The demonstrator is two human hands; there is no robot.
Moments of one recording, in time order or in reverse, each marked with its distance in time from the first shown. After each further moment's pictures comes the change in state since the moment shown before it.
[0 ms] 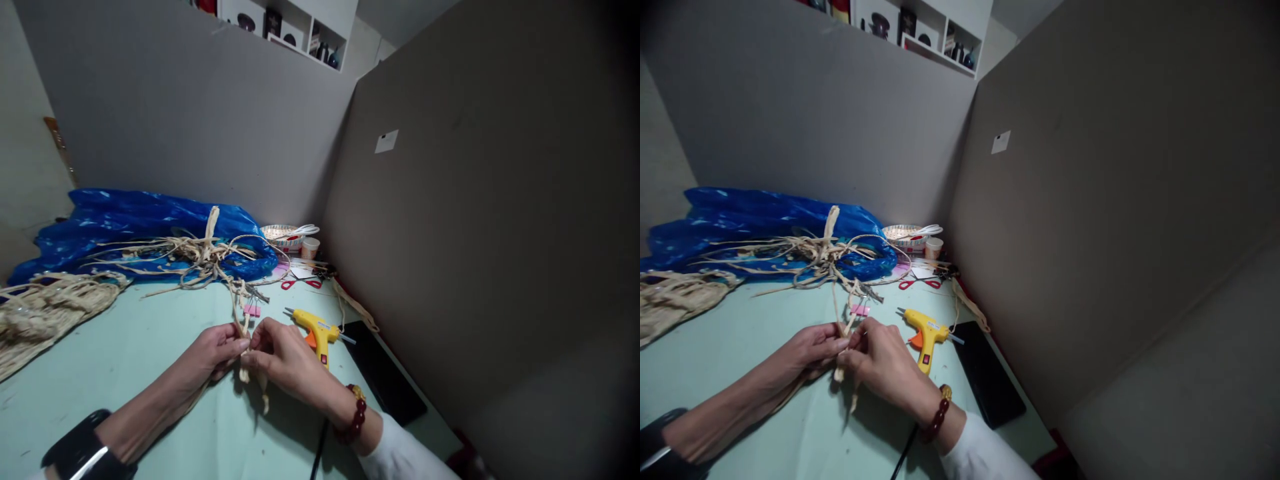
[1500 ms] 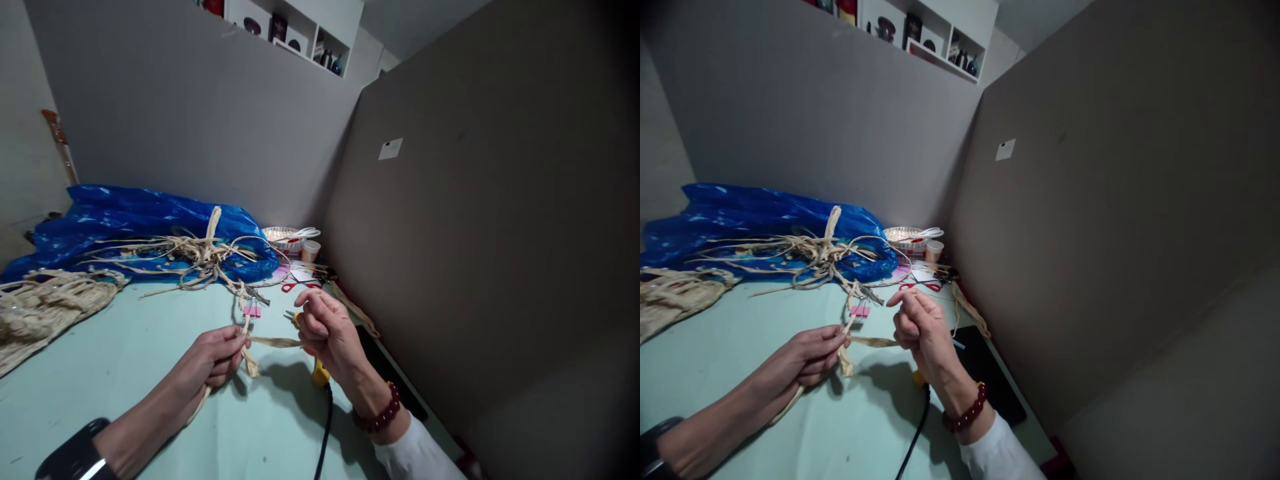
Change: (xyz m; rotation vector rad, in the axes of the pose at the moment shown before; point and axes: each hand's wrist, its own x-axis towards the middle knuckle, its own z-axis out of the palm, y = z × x) left_hand 0.002 -0.003 -0.003 -0.194 0.069 -0.082; right_hand 0.003 0.002 -0.036 1.119 0.132 -0.077
